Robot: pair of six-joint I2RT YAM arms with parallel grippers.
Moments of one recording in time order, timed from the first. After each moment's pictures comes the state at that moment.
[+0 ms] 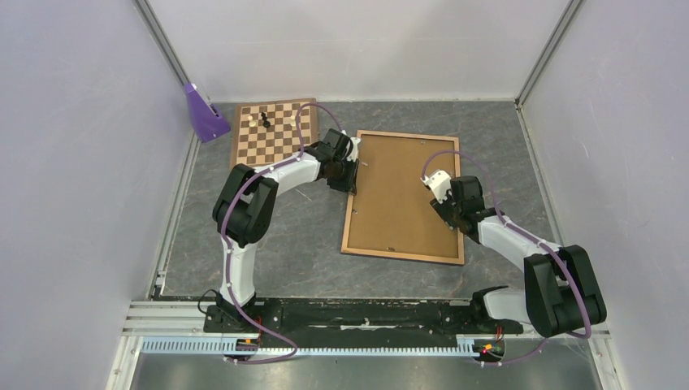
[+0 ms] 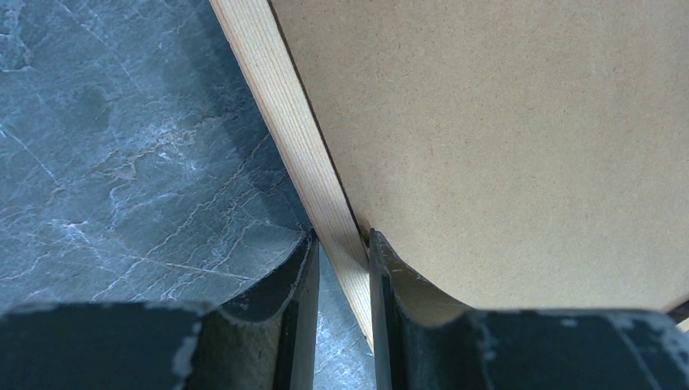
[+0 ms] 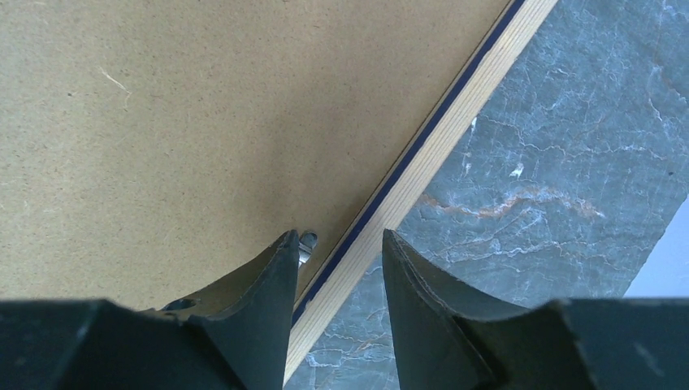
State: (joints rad) left arm -0.55 2.06 1.44 -0.40 0.22 -0.22; right arm 0.22 1.29 0.54 -0.11 0.12 -0.51
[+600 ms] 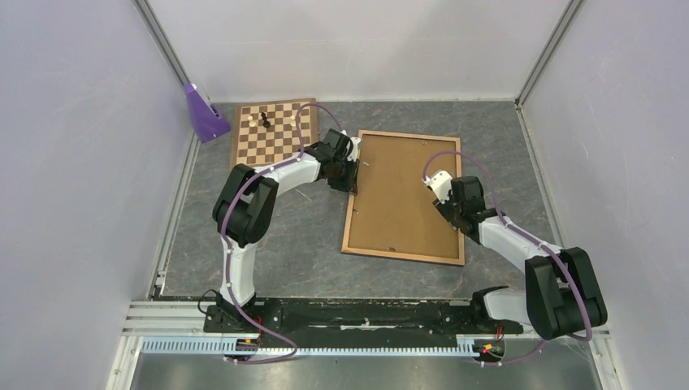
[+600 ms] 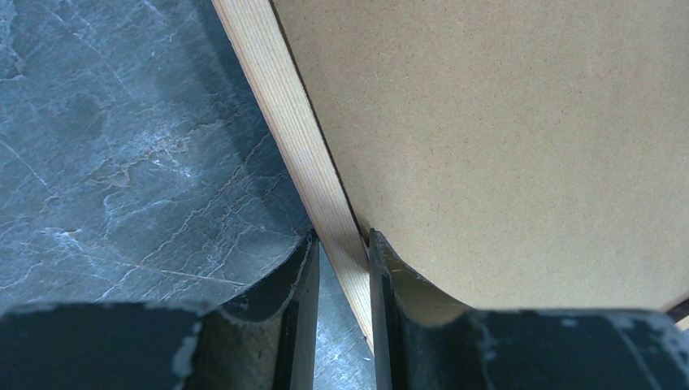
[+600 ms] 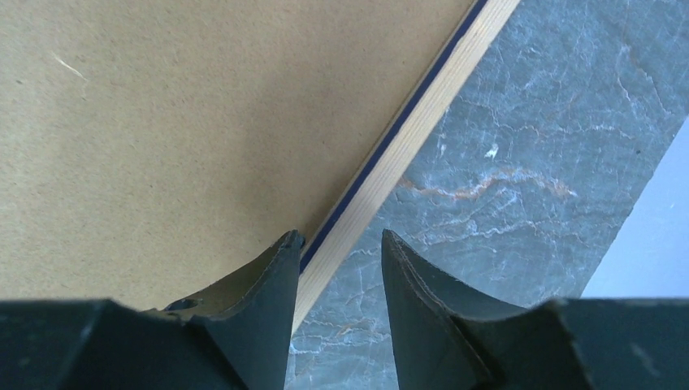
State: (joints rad) left arm -0.55 2.06 1.43 -0.38 0.23 -0.22; right arm 0.22 1.28 0.54 -0.12 0.18 -0.53
